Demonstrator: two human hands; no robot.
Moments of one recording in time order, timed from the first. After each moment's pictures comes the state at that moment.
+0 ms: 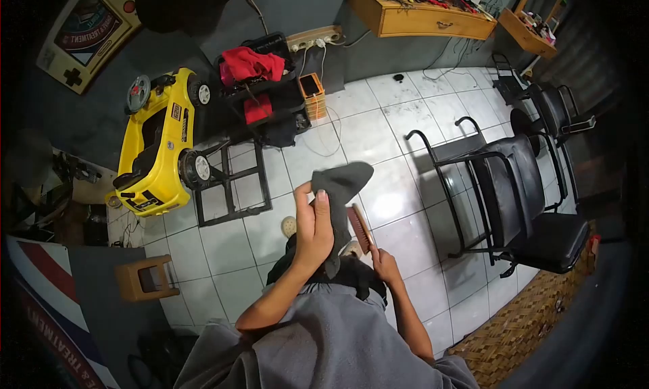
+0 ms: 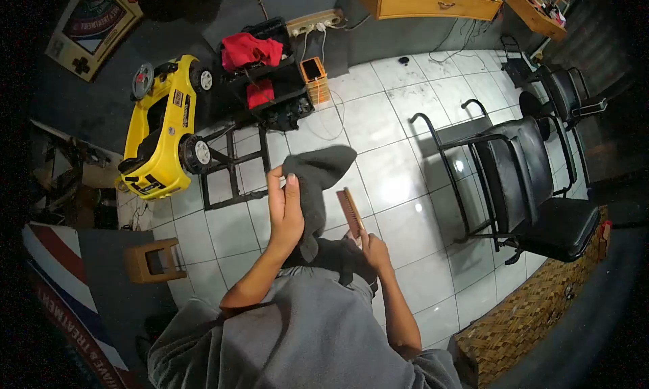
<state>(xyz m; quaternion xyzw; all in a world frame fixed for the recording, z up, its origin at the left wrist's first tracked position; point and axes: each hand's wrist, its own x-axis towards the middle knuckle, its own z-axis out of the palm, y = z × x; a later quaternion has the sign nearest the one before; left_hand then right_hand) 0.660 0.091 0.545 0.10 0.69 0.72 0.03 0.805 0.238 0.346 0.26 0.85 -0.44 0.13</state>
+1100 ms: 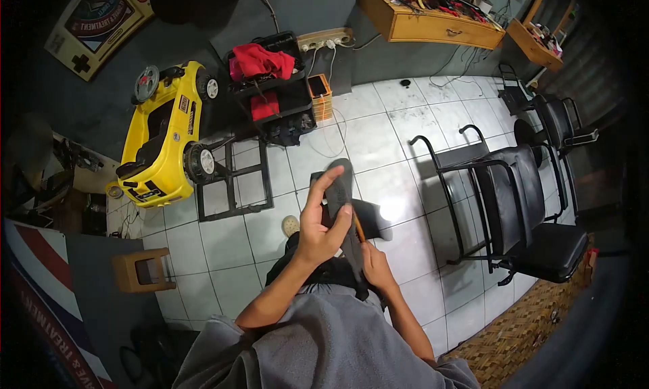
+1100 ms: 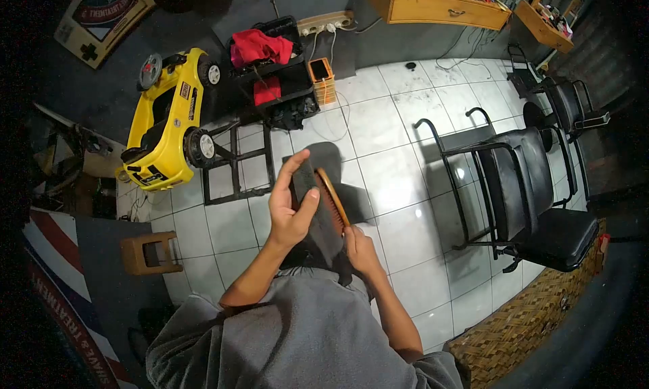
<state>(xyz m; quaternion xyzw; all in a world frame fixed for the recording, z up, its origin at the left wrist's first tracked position) 0.659 0.085 0.571 0.21 0.64 0.74 0.02 0.777 0.208 0.420 0.14 0.76 -0.63 0.04</state>
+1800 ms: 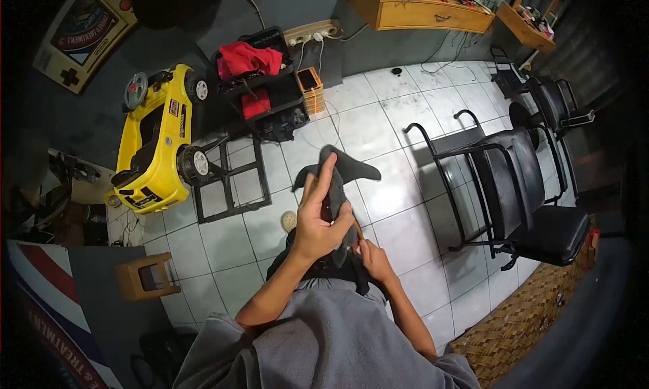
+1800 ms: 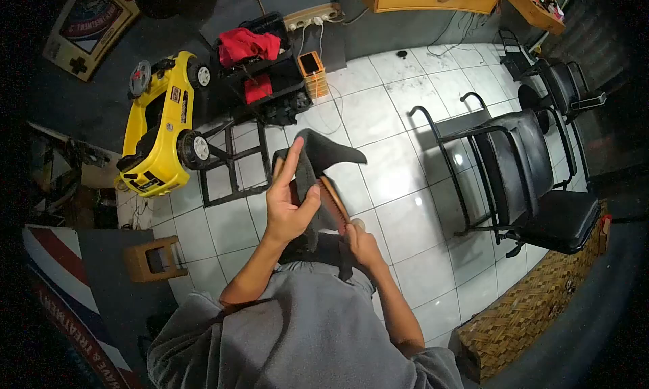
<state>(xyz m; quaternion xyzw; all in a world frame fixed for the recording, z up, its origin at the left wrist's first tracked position) 0.656 0.085 0.565 0.24 0.71 0.66 0.04 0.791 0.215 0.390 0.14 0.84 -0.51 0.07</state>
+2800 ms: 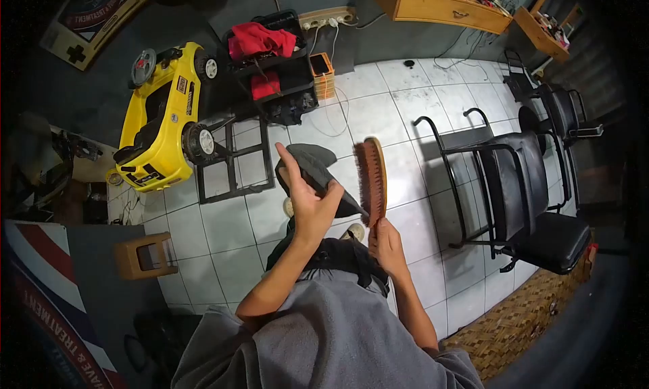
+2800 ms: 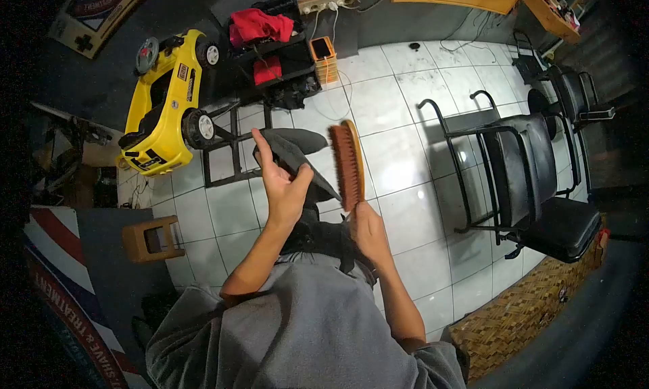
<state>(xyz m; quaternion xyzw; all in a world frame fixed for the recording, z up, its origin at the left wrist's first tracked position) 0.651 0.079 0.529 0.06 0.66 0.74 -0.05 0.774 0.210 0.466 0.20 0.65 -0.73 0.04</state>
